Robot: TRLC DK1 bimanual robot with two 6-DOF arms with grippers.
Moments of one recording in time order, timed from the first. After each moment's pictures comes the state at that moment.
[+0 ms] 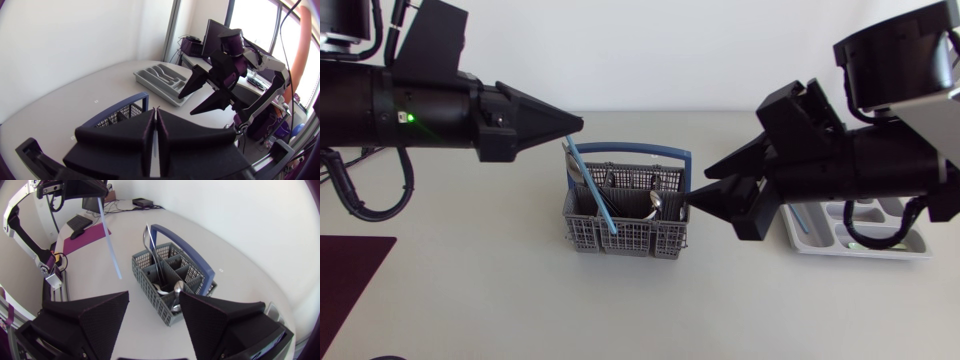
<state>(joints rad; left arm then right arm) -0.41 1.15 1.08 -0.42 0.59 0.10 0.51 1.13 0.94 -0.49 -0.38 -0.26</state>
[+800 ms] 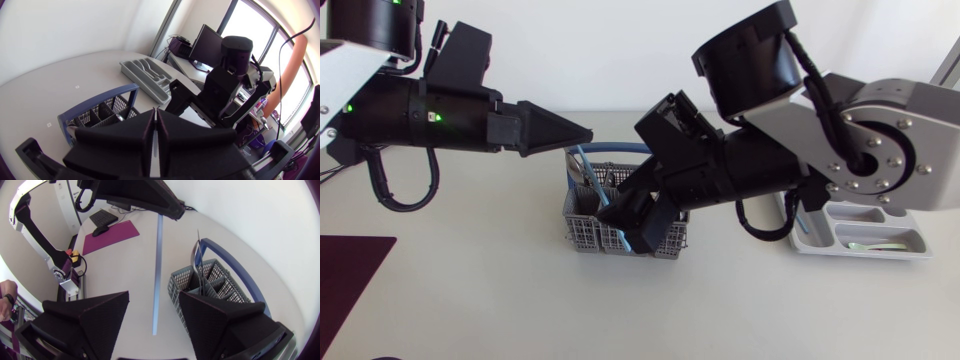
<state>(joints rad) -0.32 1.27 1.08 -0.38 0.81 0.01 0.77 1.39 1.07 -0.36 -0.35 -0.16</state>
